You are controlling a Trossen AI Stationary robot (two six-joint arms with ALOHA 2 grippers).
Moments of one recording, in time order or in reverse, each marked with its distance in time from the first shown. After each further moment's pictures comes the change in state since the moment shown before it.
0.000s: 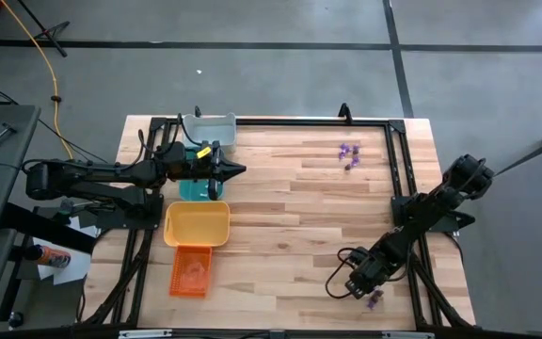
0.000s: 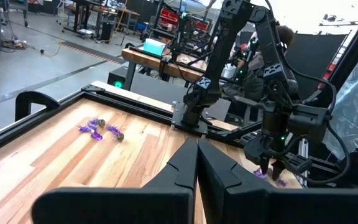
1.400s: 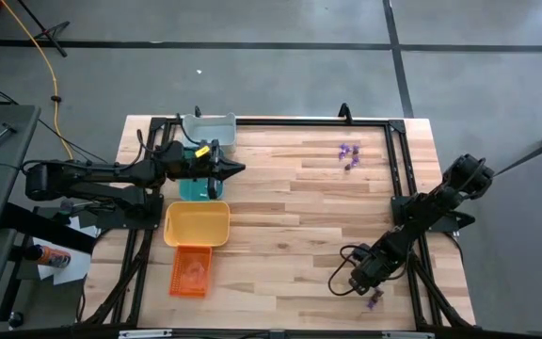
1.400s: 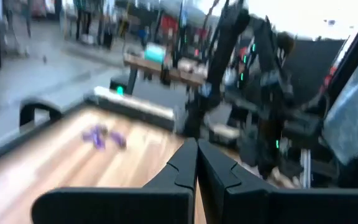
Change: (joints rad) left arm 0.017 -0.011 0.000 0.021 0.001 0.011; right arm 0.003 -0.001 -0.044 -0.033 -0.006 -0.029
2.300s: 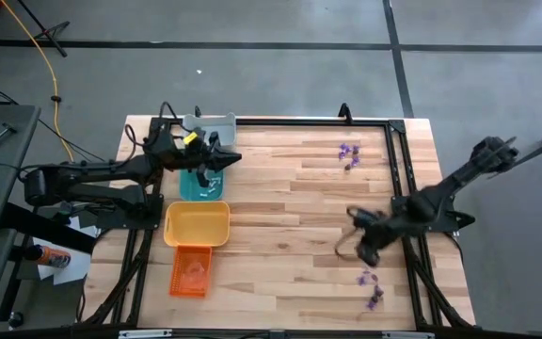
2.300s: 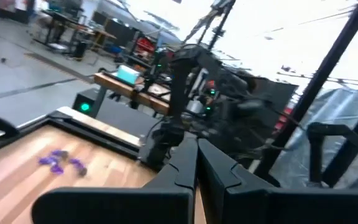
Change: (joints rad) left arm 0.089 -0.028 0.055 0.061 0.163 -0.212; right arm -0.212 -0.474 0.147 -0.347 0.392 -0.613
